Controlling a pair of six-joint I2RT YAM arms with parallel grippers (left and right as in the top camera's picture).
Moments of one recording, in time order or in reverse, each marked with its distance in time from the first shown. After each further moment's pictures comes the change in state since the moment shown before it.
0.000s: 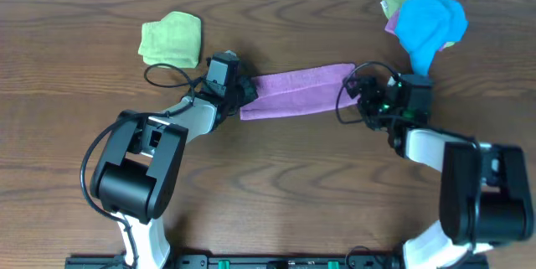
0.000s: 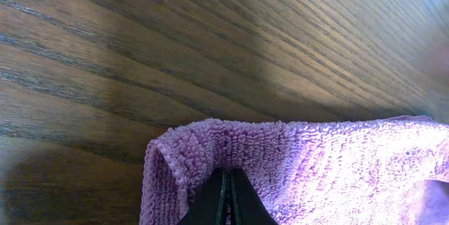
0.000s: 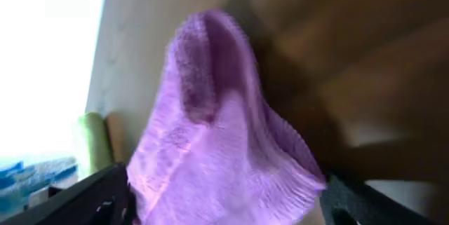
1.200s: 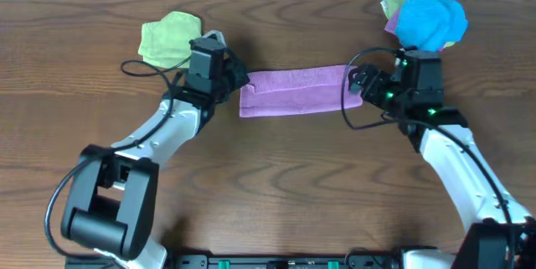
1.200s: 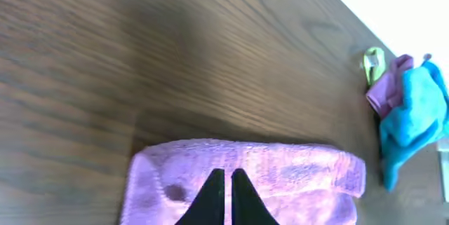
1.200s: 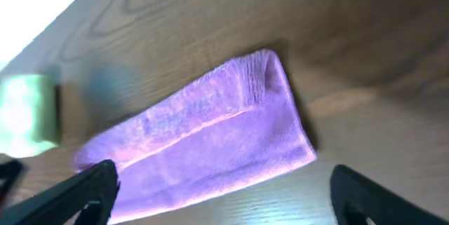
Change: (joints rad) left arm 0.030 -0.209 -0.007 -0.025 -0.021 -0.008; right arm 0.055 -0.357 0.220 -0.687 0.236 -0.354
